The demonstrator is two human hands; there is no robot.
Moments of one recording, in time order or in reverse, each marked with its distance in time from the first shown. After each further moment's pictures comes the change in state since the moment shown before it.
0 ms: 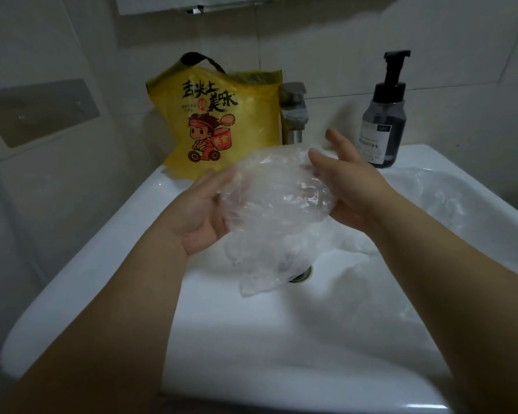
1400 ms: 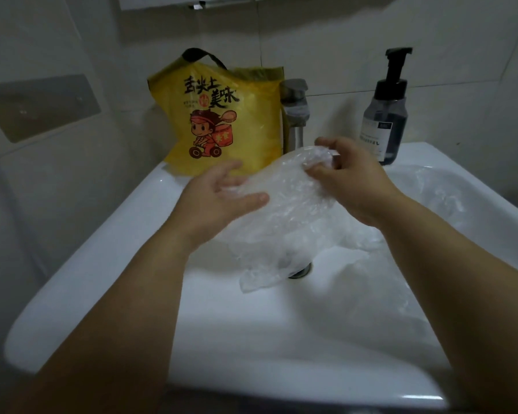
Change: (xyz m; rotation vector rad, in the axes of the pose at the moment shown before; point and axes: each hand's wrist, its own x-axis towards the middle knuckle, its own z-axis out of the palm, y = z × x) left_hand -0.017 -0.004 0.013 0.819 0.210 0.329; right_hand 0.002 0.002 -0.012 -0.592 0.058 -0.228
